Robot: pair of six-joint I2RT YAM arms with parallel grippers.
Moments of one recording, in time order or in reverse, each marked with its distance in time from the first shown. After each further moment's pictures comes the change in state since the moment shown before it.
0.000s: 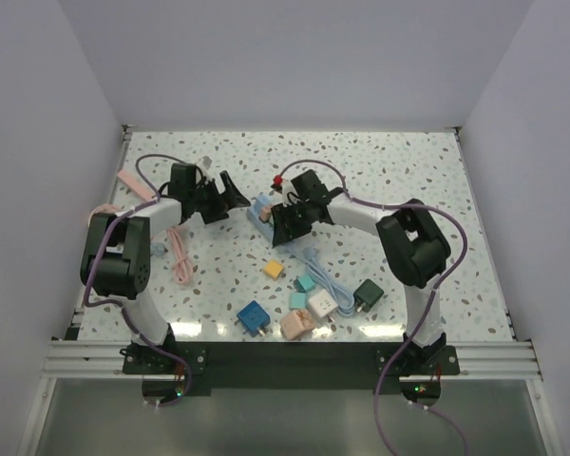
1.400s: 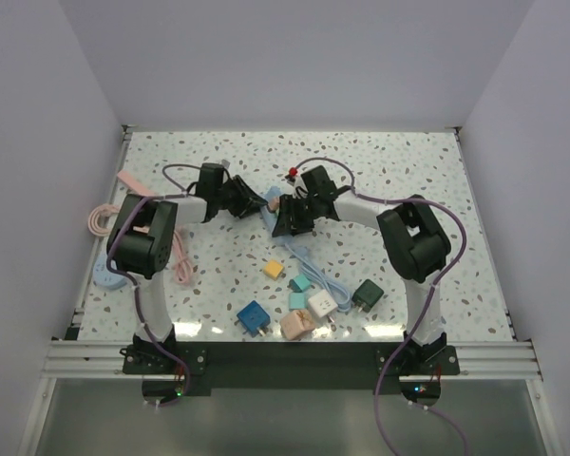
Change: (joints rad) left arm -0.130 0.214 0.082 0.212 -0.029 -0.370; right arm -0.063 0.034 -0.008 0.098 -0.137 0.262
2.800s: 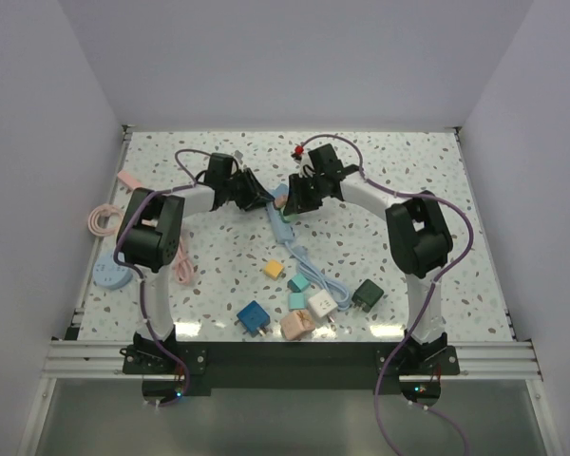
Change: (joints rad) left arm -0.029 0.081 0.174 -0.126 0.022 0.130; right arm -0.069 0.025 0.197 -0.169 0.101 -0.154
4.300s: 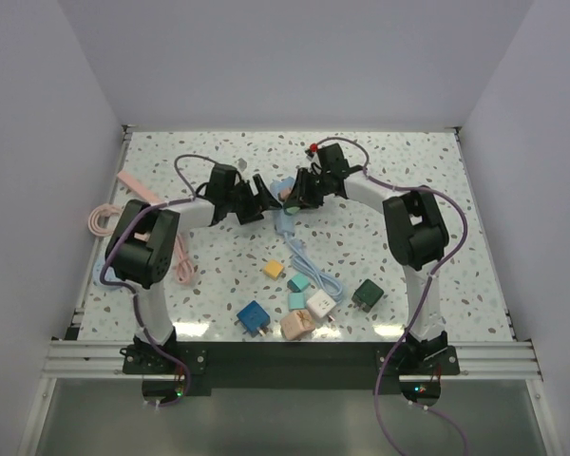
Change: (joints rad) left arm -0.047 -0.155 -0.169 0.054 -0.071 0.058; right arm -0.064 0.080 0.021 0.095 -0.065 0.264
